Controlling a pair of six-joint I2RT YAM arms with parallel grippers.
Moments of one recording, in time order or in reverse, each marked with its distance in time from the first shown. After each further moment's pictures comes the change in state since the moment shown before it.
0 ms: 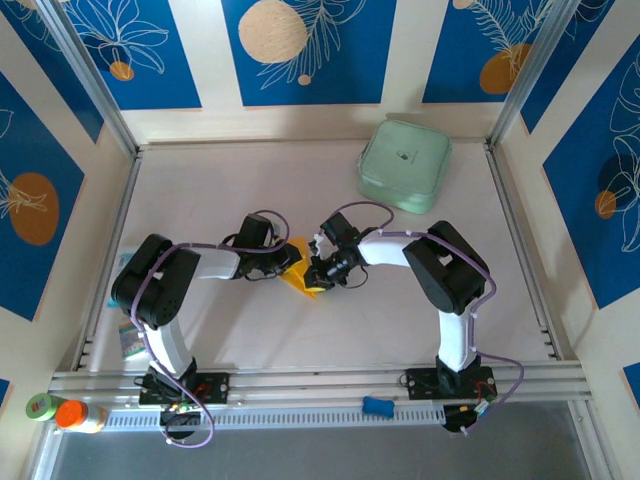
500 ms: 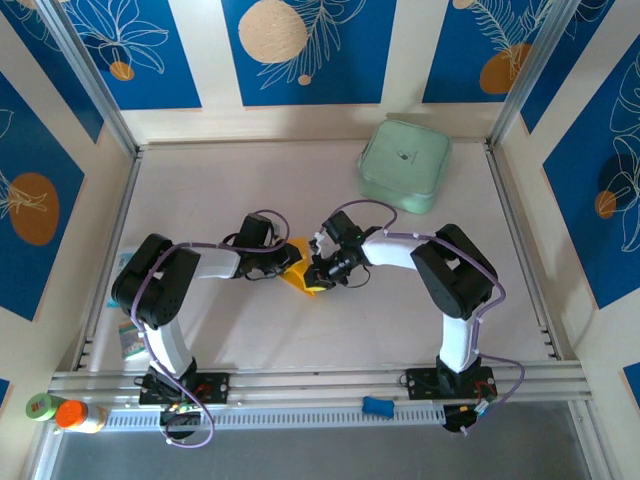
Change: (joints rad) left arm 0.000 0.002 0.006 -0.012 0.000 0.000; right arm -0.001 -0.060 -0.022 -0.019 -0.024 -0.002
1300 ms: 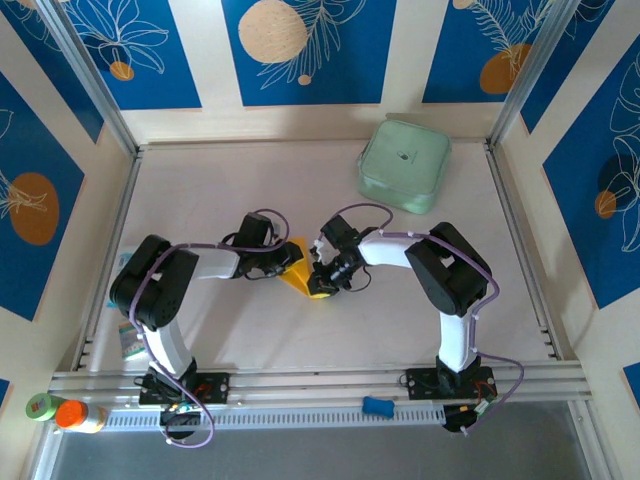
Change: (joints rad) left arm 0.000 -0.027 0.000 -0.005 0.018 -0.013; right arm 0.007 0.038 0.031 -0.122 0.034 -0.105
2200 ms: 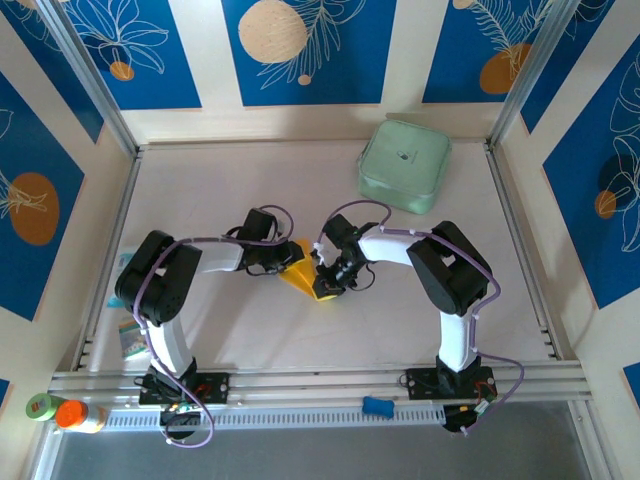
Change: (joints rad) left arm -0.001 0.051 0.088 -0.126 -0.001 0.090; right arm -0.013 0.000 0.027 -0.137 0.021 -0.179
